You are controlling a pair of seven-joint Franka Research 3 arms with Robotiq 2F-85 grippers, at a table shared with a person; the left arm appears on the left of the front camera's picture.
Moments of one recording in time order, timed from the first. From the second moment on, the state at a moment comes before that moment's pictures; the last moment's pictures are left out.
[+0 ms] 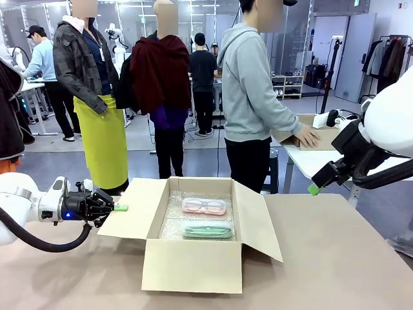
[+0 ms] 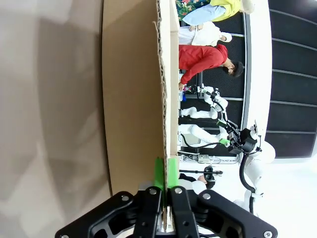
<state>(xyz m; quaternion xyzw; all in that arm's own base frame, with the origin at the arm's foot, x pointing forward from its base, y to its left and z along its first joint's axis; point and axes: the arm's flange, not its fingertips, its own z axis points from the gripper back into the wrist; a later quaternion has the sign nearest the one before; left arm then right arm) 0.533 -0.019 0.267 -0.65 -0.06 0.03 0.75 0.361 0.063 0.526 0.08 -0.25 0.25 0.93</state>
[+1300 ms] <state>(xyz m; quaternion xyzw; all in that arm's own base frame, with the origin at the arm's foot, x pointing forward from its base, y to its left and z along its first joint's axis) 0.475 0.274 0.306 -0.63 -0.10 0.08 0.76 0.361 0.062 0.526 0.08 -0.25 0.24 0.93</state>
